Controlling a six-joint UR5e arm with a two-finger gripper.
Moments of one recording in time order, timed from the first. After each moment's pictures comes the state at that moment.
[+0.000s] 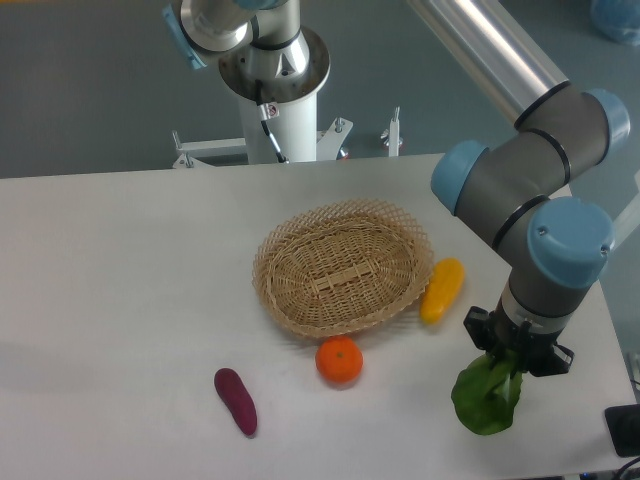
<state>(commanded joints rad) 2.59 -2.26 -1.06 -1.28 1.54 1.17</state>
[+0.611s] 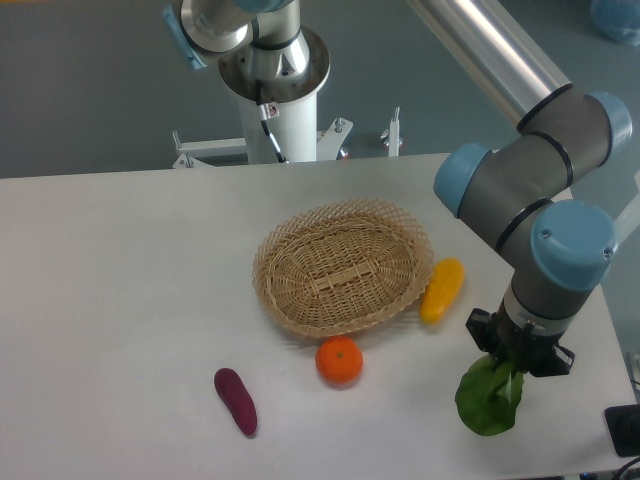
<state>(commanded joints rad) 2.59 -2.26 -1.06 -1.28 1.54 1.16</state>
